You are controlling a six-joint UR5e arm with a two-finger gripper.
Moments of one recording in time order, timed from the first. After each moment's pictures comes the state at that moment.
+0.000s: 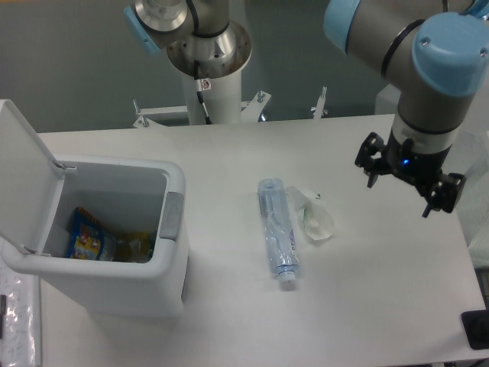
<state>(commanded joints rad) 2.64 -2.08 -1.00 -1.55 1.62 1.30</state>
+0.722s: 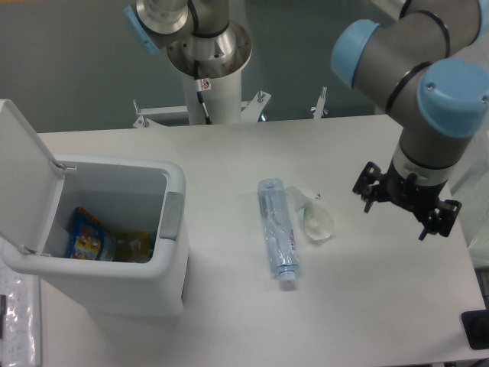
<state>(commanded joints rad) 2.63 -2.03 -1.12 -1.36 1.34 1.06</state>
